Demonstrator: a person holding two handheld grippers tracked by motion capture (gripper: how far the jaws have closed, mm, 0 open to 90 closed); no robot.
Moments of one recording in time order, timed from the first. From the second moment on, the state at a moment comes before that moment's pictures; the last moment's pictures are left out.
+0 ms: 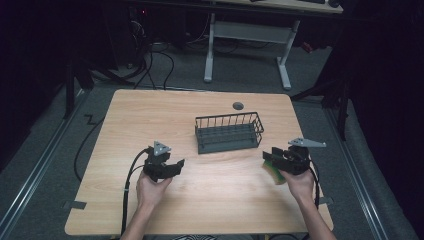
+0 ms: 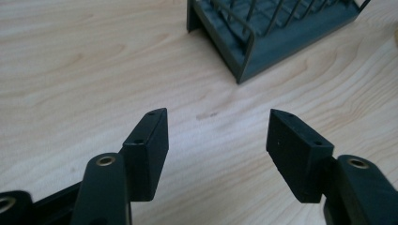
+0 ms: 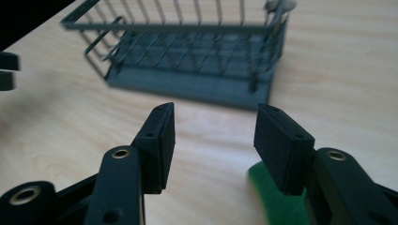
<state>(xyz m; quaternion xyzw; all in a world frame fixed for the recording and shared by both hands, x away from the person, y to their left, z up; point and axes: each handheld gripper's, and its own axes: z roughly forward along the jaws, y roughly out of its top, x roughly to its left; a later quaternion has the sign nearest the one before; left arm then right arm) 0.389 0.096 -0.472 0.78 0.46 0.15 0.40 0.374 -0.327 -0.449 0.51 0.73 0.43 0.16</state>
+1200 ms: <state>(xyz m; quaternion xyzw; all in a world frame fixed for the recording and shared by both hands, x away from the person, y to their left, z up) 0.485 0.042 -0.426 0.76 0.49 0.13 0.39 0.501 -0.312 -0.432 0.55 0.74 0.35 0.16</state>
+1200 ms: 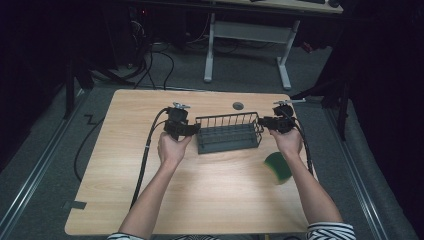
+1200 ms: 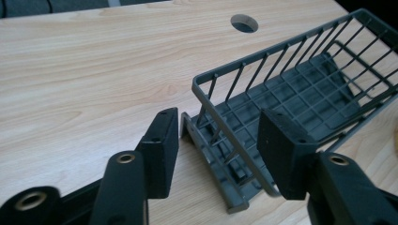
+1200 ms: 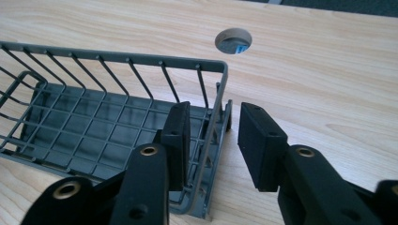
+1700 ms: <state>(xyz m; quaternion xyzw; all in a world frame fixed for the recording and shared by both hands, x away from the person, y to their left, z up) 0.496 0.032 -0.441 0.77 0.50 0.10 0.39 0.509 -0.304 -0.443 0.55 0.75 0.33 0.15</state>
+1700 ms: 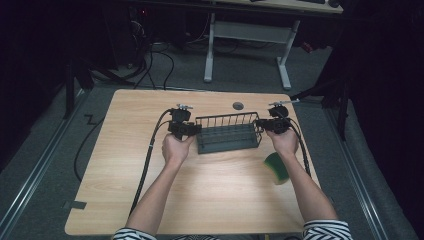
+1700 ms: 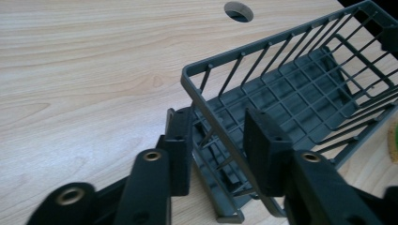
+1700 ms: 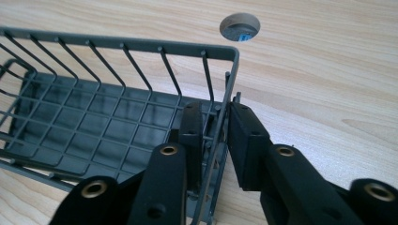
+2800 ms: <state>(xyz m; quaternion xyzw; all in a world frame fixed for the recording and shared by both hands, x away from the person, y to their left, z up) 0.461 0.072 -0.438 0.78 0.49 0.11 0.38 0.472 -0.264 -0.443 0.51 0.79 0.32 0.15</state>
